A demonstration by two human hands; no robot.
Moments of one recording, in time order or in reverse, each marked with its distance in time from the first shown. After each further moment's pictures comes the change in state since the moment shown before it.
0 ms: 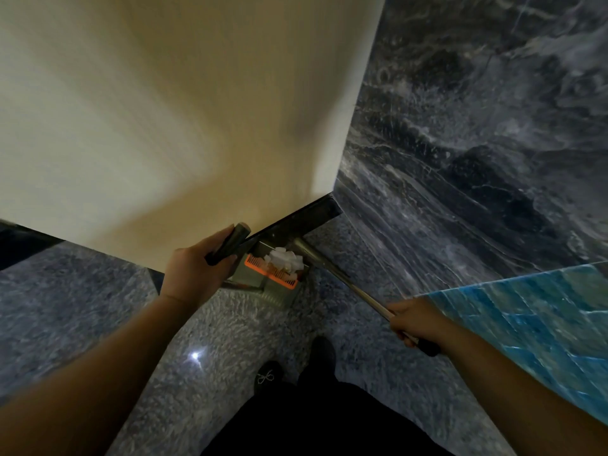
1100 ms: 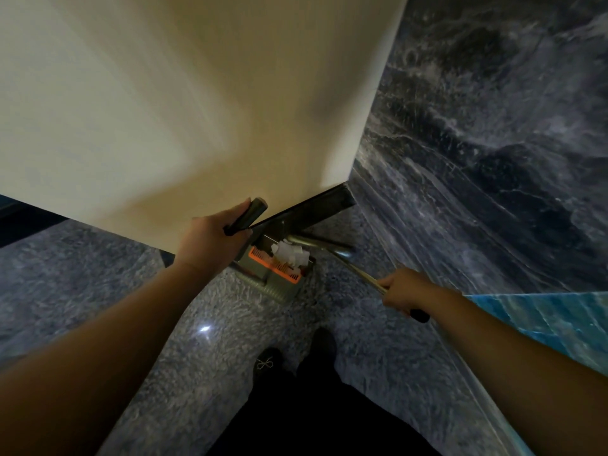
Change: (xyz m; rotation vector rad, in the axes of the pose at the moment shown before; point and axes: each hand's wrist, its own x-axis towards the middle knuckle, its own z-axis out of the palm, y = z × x) left_hand 0.036 0.030 0.019 0.079 -0.034 -0.057; right_hand 0.067 -0.046 -0.029 -0.615 -0.112 -0.085
